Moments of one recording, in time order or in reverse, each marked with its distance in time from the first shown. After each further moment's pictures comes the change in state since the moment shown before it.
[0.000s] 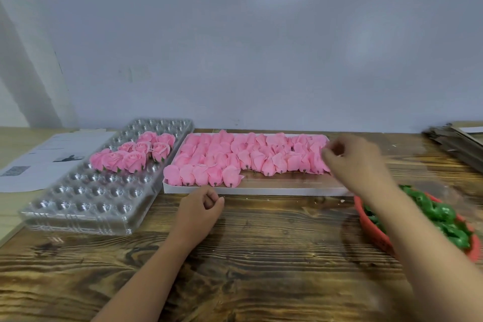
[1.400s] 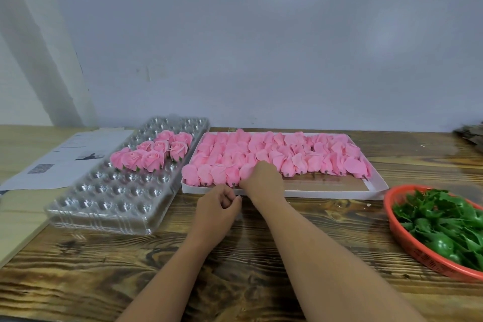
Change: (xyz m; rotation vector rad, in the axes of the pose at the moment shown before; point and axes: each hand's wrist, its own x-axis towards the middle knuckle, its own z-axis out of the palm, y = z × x) left_hand 0.001 0.000 -0.002 -0.156 0.001 -0.051; right_hand 0.003 -0.094 0.193 -0.013 -0.259 0.146
